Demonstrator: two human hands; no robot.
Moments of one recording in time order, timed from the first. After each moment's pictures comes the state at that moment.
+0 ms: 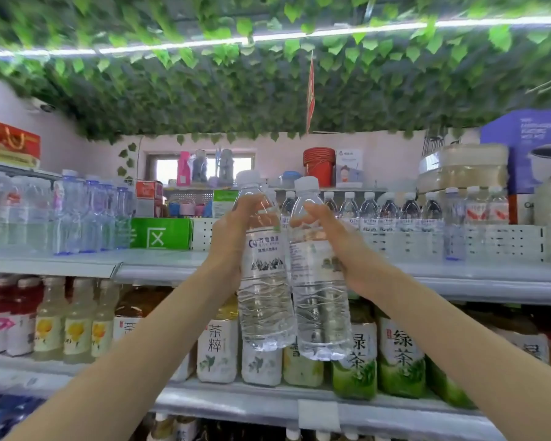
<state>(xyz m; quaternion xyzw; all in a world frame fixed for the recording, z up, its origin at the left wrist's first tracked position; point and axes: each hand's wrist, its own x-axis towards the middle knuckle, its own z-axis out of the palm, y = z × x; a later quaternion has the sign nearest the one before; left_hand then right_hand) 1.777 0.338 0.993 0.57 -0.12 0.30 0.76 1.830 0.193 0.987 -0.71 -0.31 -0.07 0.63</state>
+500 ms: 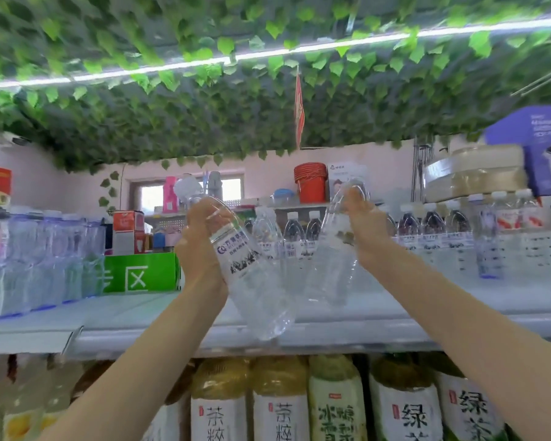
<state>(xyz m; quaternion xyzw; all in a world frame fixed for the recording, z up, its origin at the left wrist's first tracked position) 1.890 0.405 1.031 0.41 -0.14 0.40 0.81 1.982 0.224 1.057 -0.56 -0.14 -0.26 0.77</state>
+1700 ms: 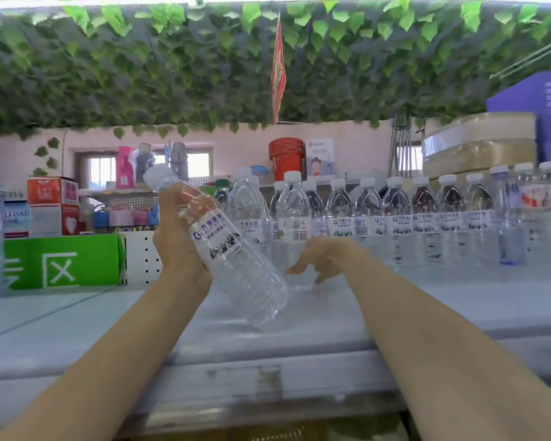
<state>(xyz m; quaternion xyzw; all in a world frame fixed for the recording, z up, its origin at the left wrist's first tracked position) 2.064 0.454 1.021 0.35 -0.20 0.31 0.86 2.161 0.278 1.024 -0.92 -0.07 0.03 0.38</state>
